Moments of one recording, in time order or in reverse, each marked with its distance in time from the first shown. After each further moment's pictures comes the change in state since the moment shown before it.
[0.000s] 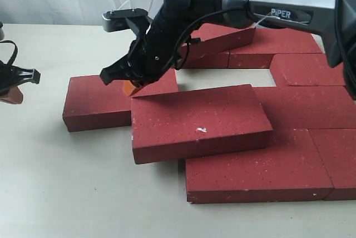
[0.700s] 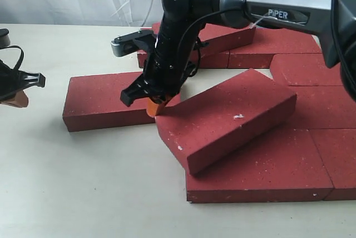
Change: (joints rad) left arm 0.000 0.059 0.000 -0.036 -0.055 0.018; right arm 0.004 -0.006 -0.013 -0.184 0.287 0.031
